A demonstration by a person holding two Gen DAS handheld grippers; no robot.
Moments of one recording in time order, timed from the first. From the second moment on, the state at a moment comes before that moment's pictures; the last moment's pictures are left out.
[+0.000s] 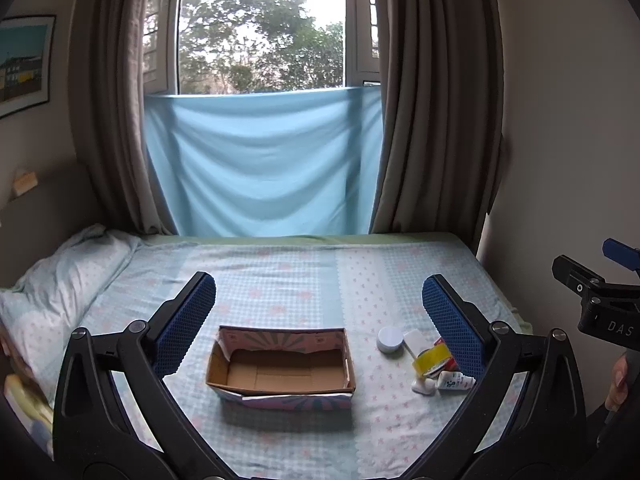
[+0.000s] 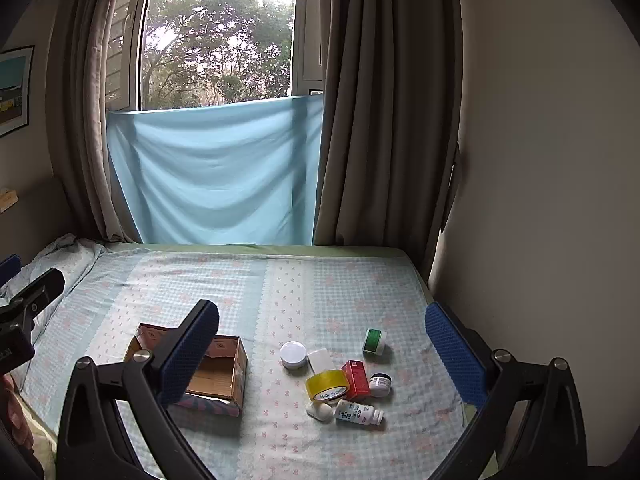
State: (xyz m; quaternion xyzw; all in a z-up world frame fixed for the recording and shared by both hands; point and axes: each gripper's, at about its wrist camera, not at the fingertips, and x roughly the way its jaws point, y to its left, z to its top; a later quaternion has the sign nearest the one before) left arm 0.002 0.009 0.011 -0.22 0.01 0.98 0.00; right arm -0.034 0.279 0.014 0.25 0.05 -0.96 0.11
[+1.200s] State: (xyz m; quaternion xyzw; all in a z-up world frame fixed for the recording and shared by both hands) left arm -0.010 0.009 0.005 -0.23 0.00 0.97 0.02; right arm -0.042 0.279 0.015 0.24 0.05 -0.96 0.12
